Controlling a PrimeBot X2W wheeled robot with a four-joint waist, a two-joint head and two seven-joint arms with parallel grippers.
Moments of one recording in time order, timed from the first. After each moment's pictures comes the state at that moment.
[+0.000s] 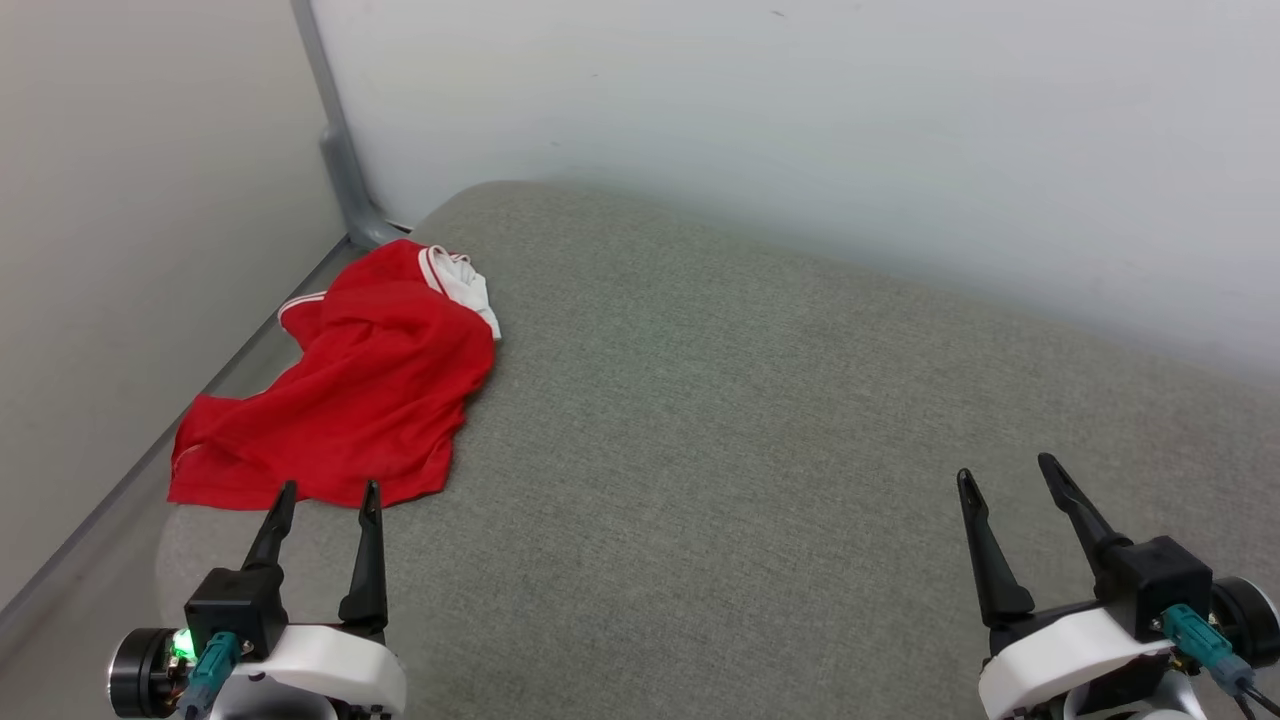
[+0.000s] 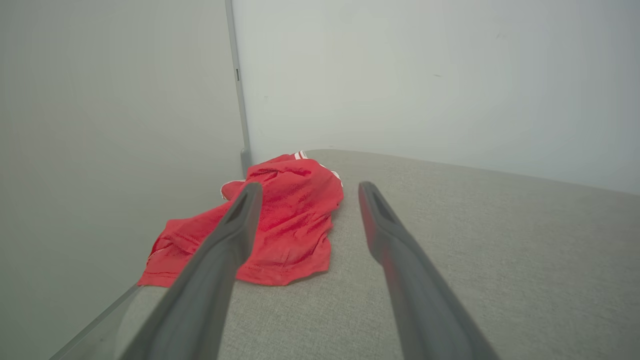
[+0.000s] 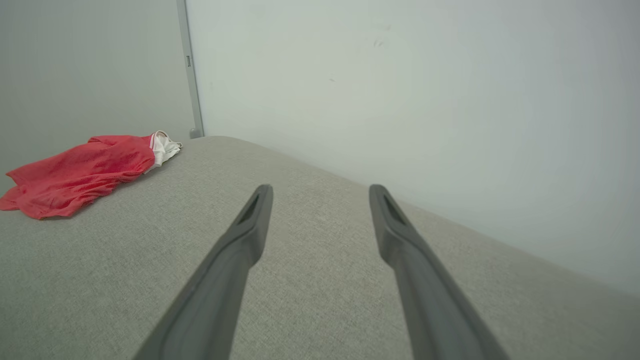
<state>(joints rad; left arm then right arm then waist) -0.04 0.10 0.07 0.18 -0.07 -0.10 -0.26 0.01 -0.05 0.00 0.02 0.00 0.13 -0.11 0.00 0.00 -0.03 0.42</state>
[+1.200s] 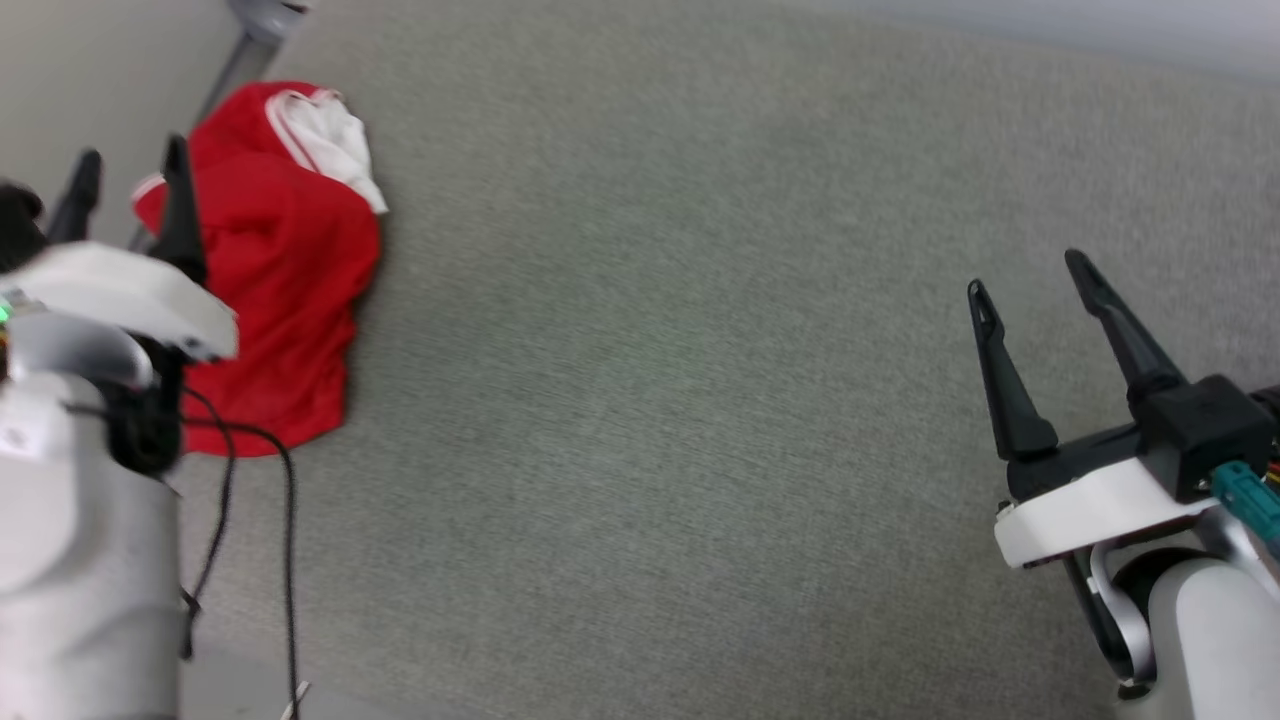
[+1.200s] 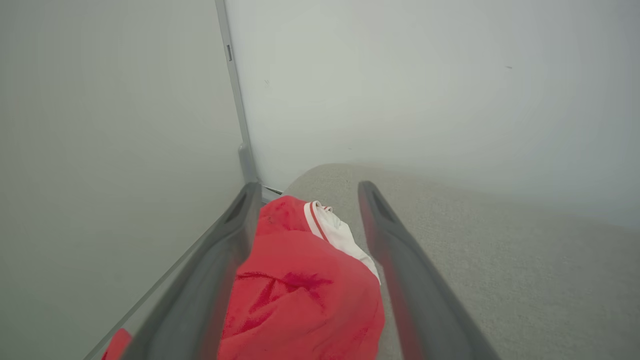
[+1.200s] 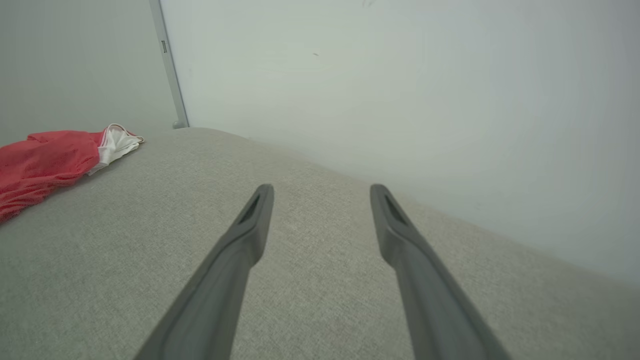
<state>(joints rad) -0.64 0.25 0.17 0.50 -0.28 -0.13 -0.10 -0.21 -0.11 0.06 -0.12 -0.03 0.13 -0.04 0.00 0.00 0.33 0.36</state>
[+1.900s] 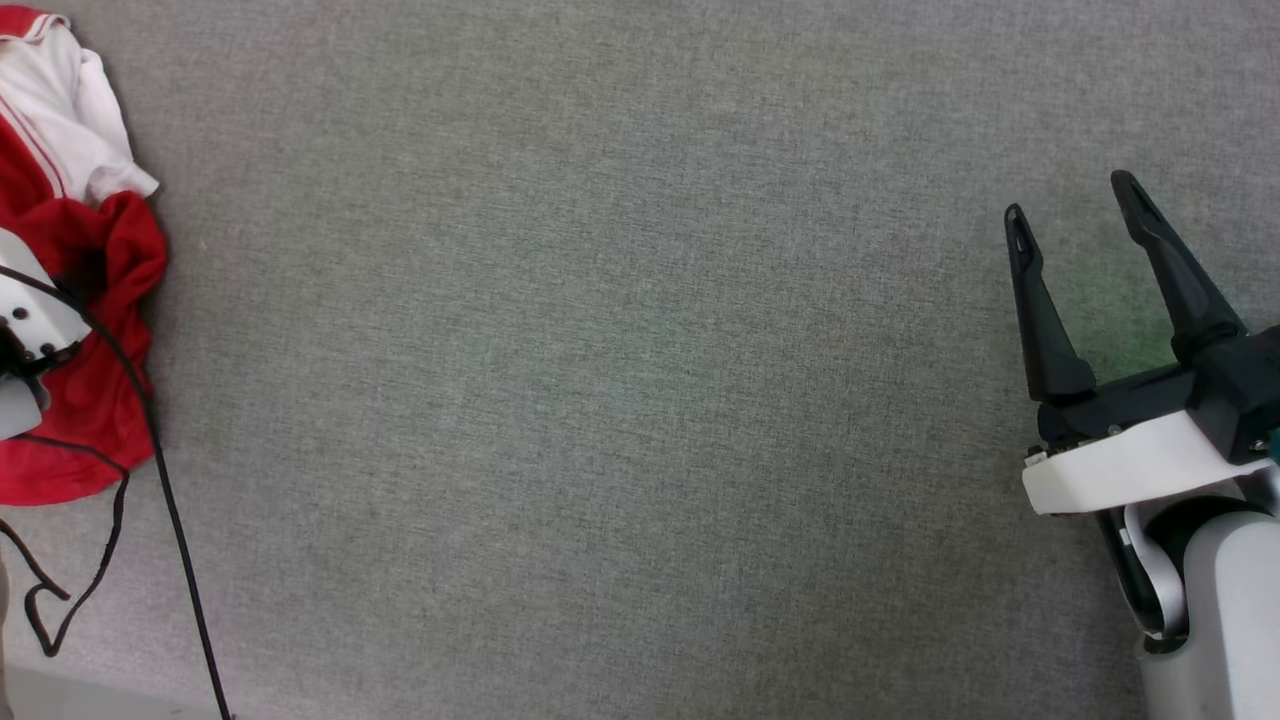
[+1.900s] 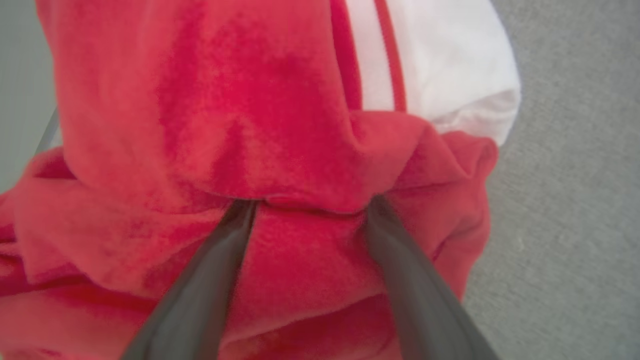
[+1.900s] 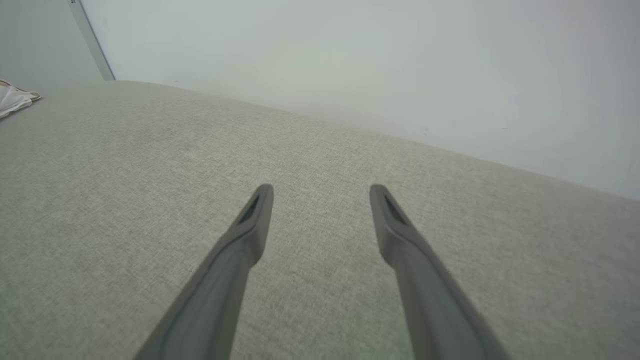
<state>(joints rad) -0.85 0.51 0.08 0.84 -0.58 -0.10 0.65 -0.30 -0.15 0.05 -0.15 -0.01 0.13 -0.04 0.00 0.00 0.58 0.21</state>
